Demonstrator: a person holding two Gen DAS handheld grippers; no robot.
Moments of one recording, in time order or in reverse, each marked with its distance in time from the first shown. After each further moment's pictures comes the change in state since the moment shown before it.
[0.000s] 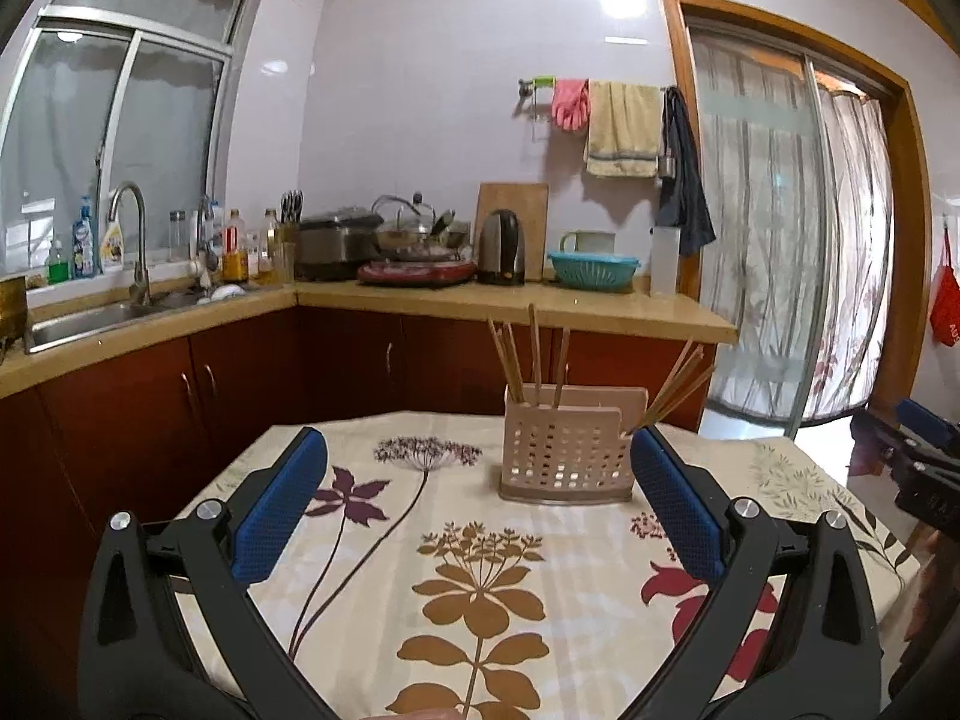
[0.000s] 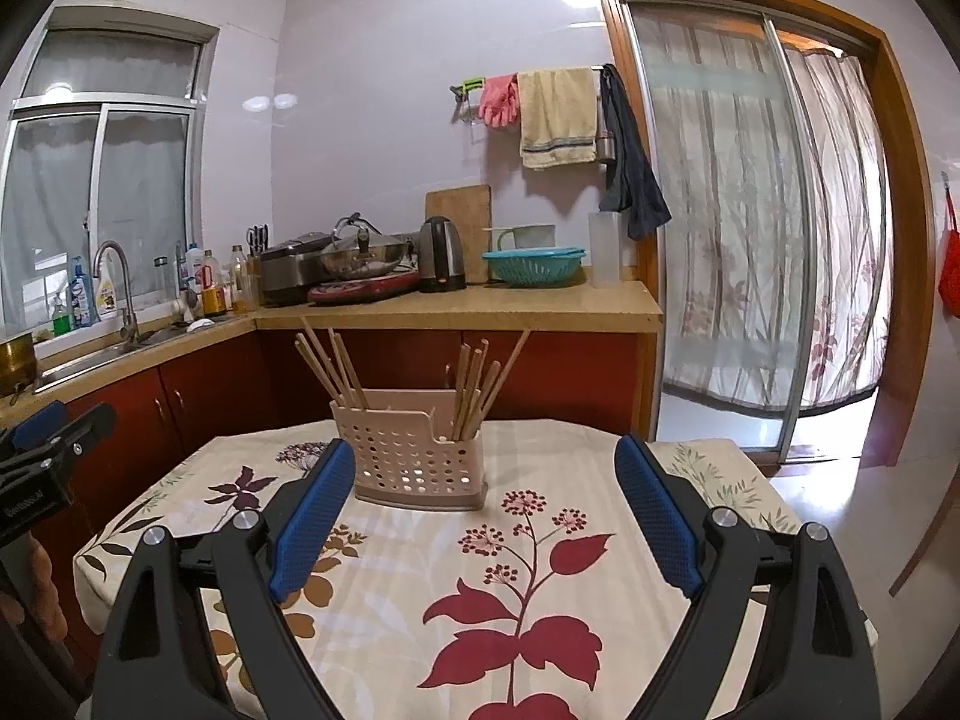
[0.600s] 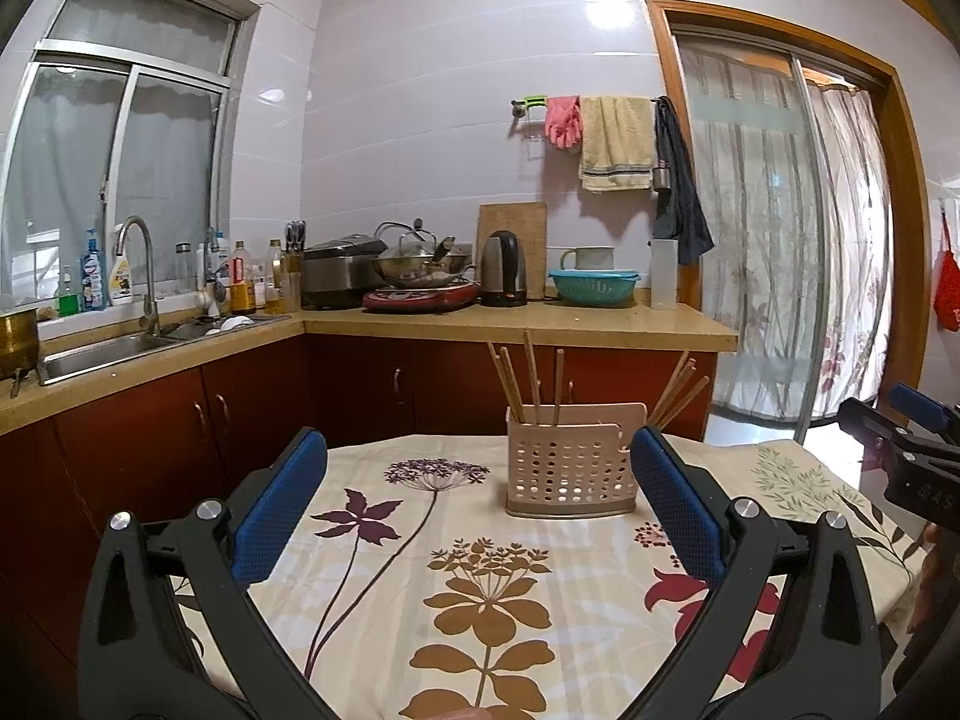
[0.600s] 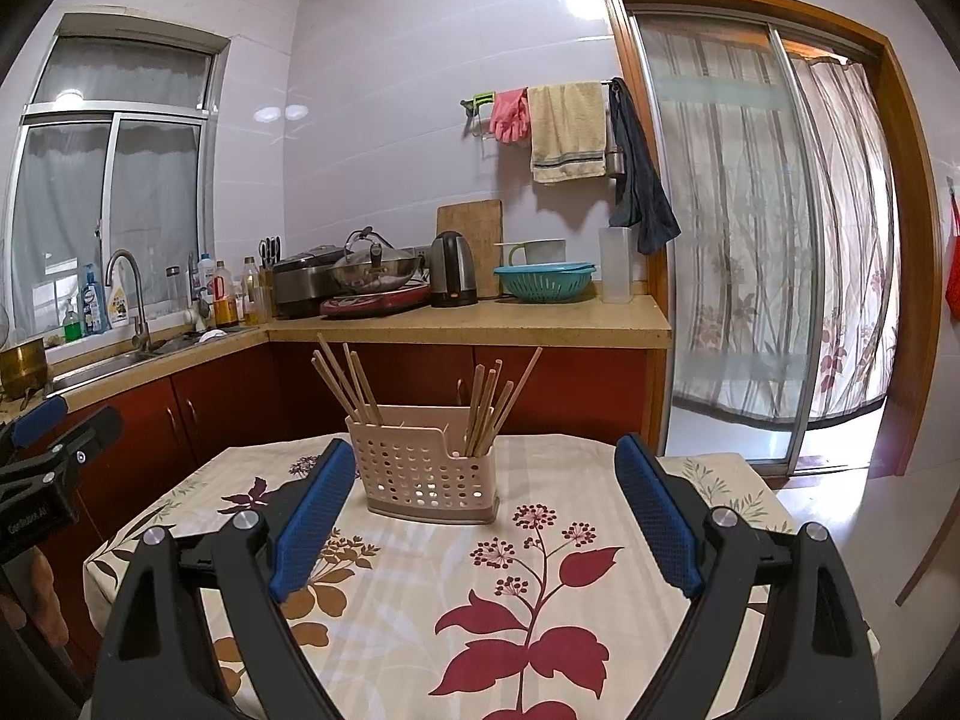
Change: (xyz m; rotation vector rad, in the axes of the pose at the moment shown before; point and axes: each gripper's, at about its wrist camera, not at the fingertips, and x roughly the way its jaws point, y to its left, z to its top) left arm -0.024 -0.013 0.009 0.046 -0.064 0.032; right arm -0.013 0.003 0.015 -0.010 -0.035 0.033
